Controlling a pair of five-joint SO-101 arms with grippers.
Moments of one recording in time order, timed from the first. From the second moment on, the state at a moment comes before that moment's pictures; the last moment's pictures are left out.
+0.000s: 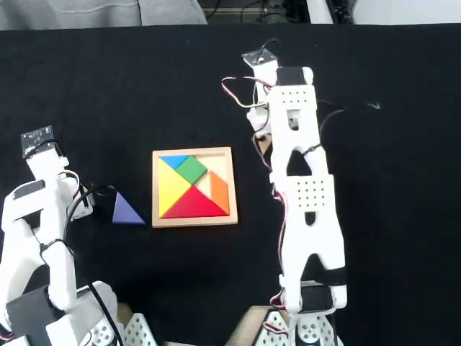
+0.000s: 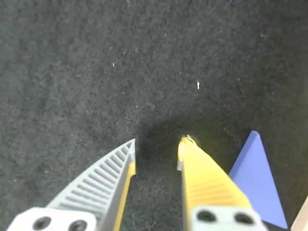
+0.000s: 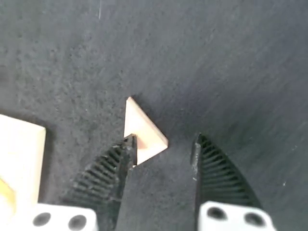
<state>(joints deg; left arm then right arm) -29.6 -17.2 54.0 45.0 -5.1 -4.2 65.9 -70.2 99.1 16.0</state>
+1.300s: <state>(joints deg) -29.6 -17.2 54.0 45.0 -5.1 -5.5 67.1 -69.1 98.9 15.8</state>
